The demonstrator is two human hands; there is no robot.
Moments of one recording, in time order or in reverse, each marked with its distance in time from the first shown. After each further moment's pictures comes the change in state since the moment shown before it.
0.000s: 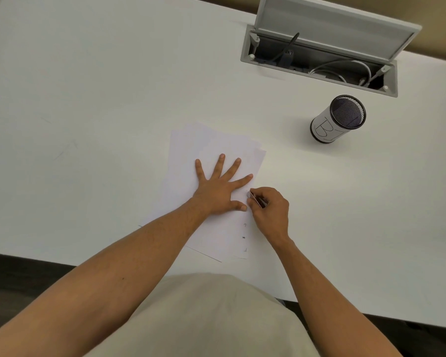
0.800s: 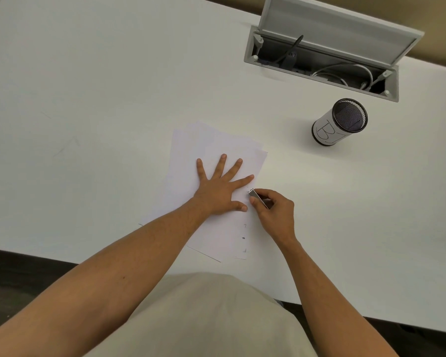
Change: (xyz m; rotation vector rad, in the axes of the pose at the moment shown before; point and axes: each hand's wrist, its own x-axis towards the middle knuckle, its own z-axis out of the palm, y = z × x) left_hand 0.000 -0.001 0.003 -0.017 0.027 -0.002; right_hand 0.003 0.003 -0.011 0.144 -0.079 0.114
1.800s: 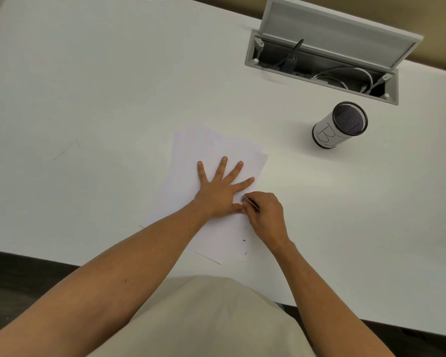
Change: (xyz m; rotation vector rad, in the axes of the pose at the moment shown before) left_hand 0.002 0.000 0.001 0.000 -0.019 0.002; right_hand -0.003 -0.012 0.012 -0.352 -0.059 -0.296
